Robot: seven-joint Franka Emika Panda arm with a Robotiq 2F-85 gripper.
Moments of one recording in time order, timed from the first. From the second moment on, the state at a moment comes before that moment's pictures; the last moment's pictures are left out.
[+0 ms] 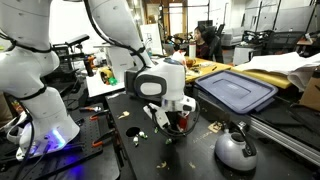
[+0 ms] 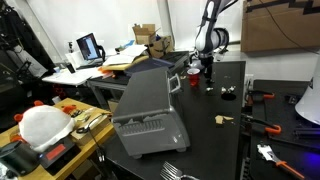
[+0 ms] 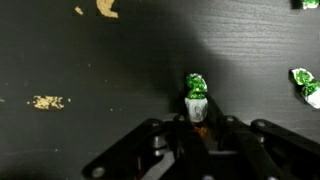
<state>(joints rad) -0.49 0.49 -0.07 -2.29 -0.03 2.76 -0.55</state>
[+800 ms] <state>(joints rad) -0.43 0.37 -0.13 -2.40 -0.07 2.76 -0.54</state>
